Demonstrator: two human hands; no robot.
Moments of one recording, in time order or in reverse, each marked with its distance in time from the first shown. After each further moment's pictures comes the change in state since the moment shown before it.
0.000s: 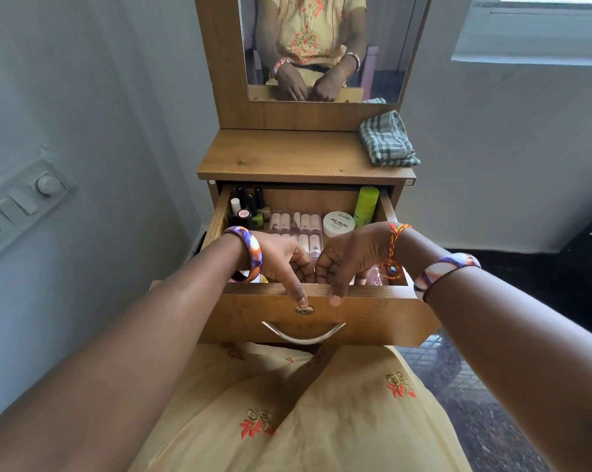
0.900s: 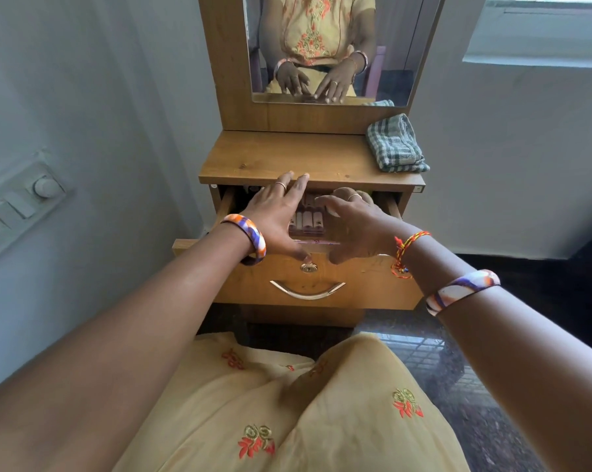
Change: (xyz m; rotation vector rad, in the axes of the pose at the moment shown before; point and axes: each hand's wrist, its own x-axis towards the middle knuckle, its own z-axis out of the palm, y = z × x) left_hand 0.026 -0.010 -0.031 0.311 0.649 -0.070; right_hand -0.115 -0.145 0.011 -0.495 0.391 -0.143
